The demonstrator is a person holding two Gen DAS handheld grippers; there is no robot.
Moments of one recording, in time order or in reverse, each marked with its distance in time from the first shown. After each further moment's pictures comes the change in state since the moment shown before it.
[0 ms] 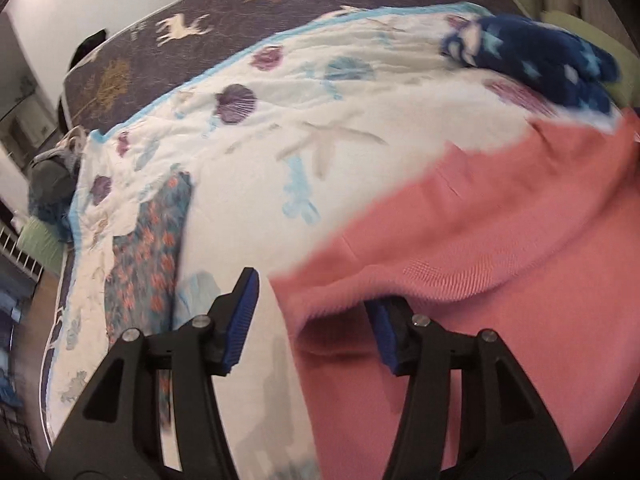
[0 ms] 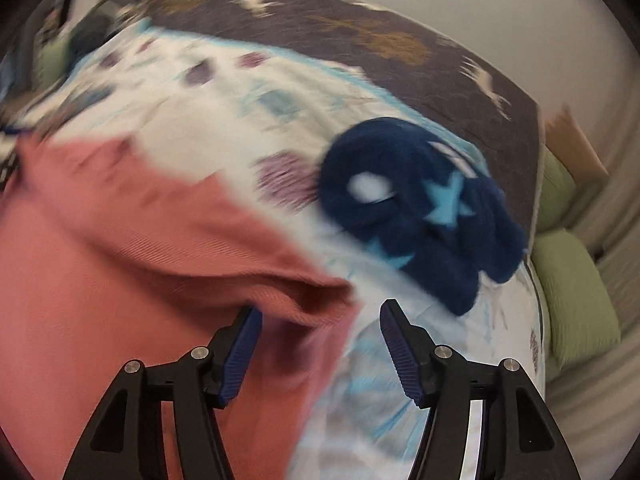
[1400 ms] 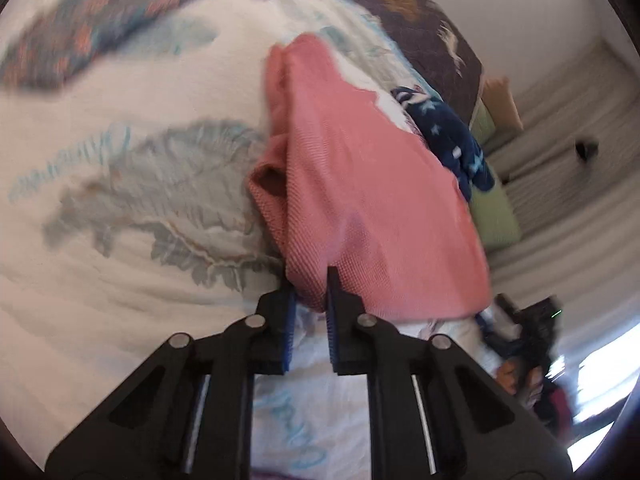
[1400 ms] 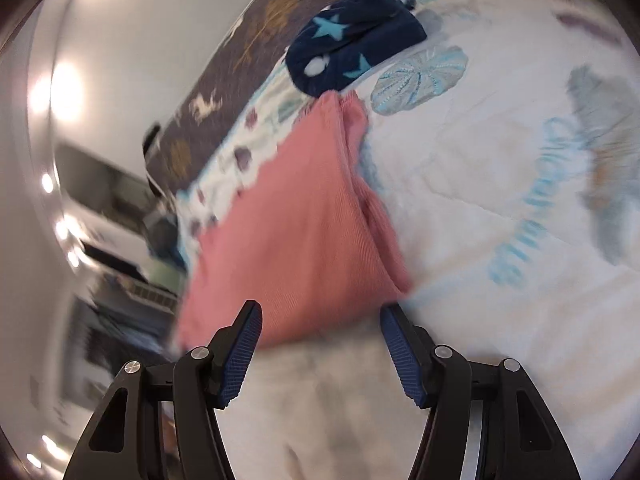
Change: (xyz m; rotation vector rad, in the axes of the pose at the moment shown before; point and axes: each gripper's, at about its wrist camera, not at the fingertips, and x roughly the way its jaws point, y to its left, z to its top) left arm -0.068 0.040 -0.176 -0.752 0.161 -0.745; right arm -0.081 -0.034 -0.174 0.958 0.078 0.775
